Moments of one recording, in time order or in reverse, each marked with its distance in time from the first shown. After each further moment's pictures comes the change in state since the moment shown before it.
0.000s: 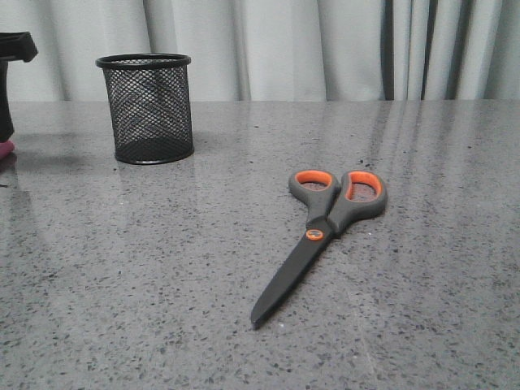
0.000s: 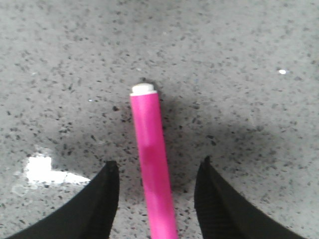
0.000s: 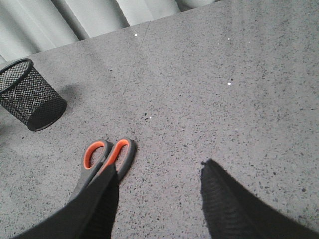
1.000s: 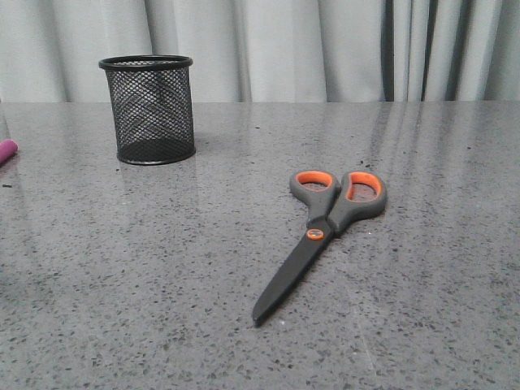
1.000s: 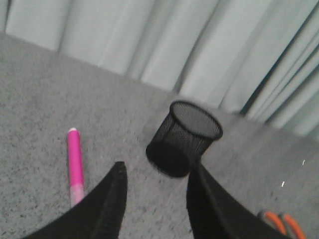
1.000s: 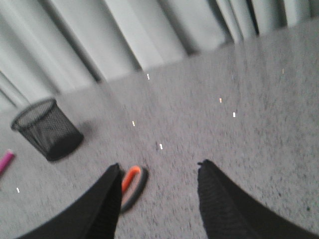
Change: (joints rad) left arm -0.001 -1.135 0.813 -0.506 -0.576 0.262; right arm 0.000 -0.101 0.050 0.006 -0.078 0.021
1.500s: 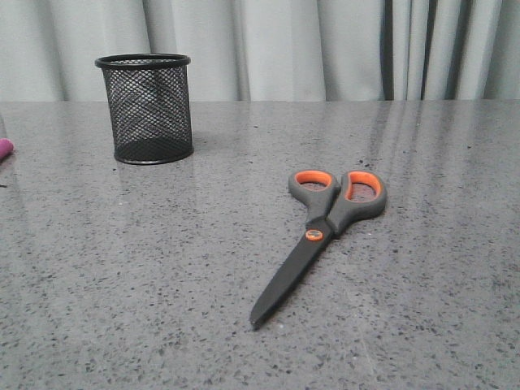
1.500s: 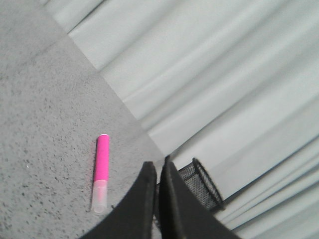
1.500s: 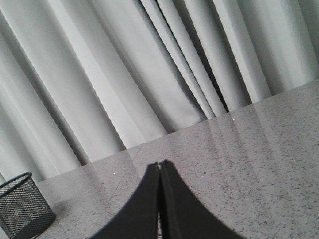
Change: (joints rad) left arm 0.000 -0.538 0.520 -0.575 -0.431 0.000; right arm -0.015 -0.351 0.412 -0.002 -0.497 0.029
